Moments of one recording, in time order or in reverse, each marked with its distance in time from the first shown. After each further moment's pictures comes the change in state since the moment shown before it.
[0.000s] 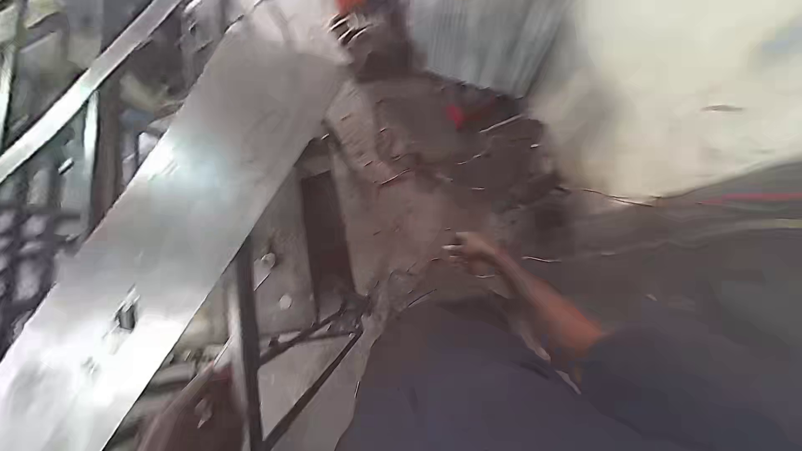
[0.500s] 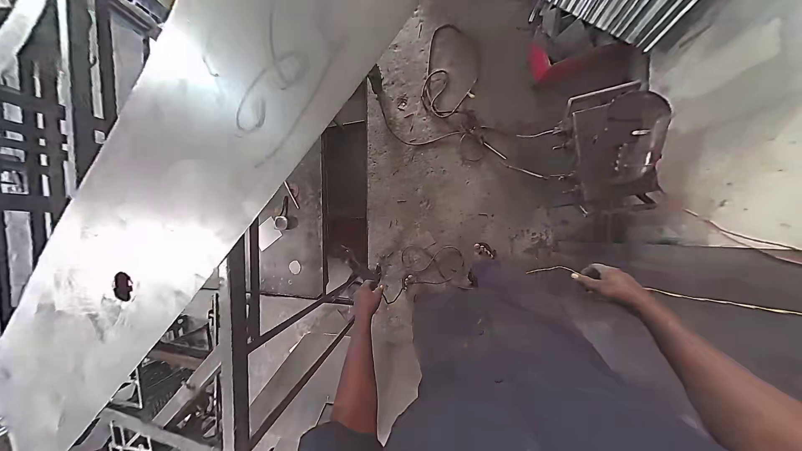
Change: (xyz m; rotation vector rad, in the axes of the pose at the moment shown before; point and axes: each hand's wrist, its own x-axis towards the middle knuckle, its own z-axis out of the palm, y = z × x) left_hand -0.127 -0.003 0.386 -0.174 -1.215 -0.852; right_hand -0.003 0.192 -0.091 -0.025 0.008 0.453
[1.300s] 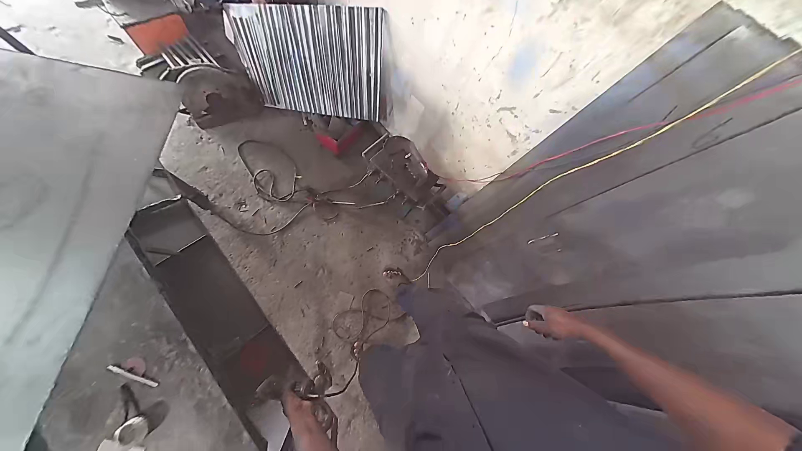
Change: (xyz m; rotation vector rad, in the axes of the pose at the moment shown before) left_hand 0.128 -0.074 0.029 -1.226 0.093 -0.130; right_hand -0.210 0.107 0.172 0.232 0.018 0.306
